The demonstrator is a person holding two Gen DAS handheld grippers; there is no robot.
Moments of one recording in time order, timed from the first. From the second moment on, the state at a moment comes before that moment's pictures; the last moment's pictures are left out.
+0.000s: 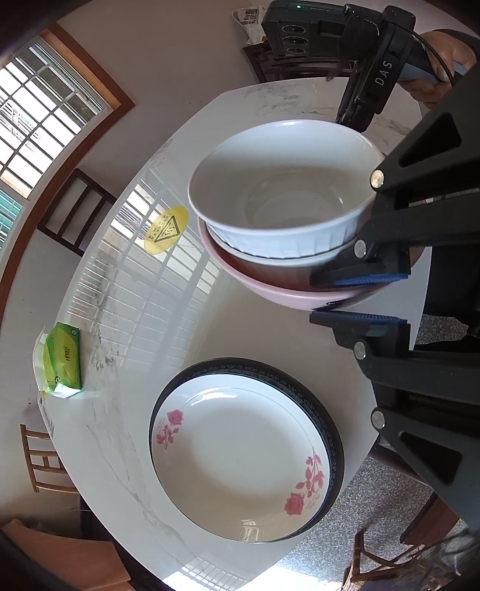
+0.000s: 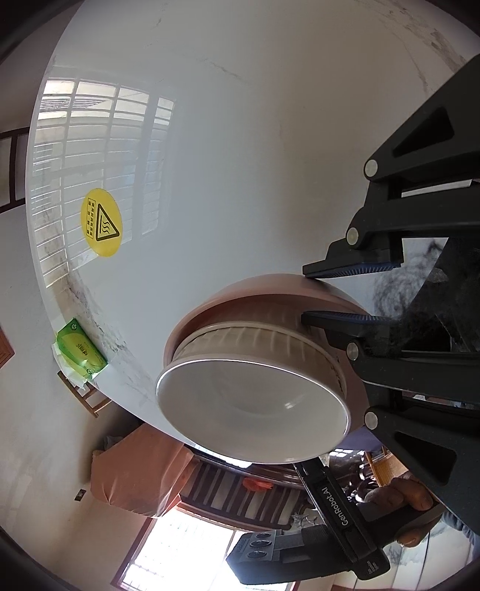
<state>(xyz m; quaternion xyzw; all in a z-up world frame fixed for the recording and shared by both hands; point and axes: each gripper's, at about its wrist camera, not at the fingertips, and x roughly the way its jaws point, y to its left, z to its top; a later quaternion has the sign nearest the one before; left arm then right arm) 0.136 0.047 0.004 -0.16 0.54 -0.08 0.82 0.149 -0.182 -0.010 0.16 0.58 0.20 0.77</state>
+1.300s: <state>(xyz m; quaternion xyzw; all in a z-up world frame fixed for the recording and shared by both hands) 0.128 0.141 0.037 -0.18 0.50 -0.01 0.85 0.173 -0.088 0.020 0.12 0.57 0.26 0.77</state>
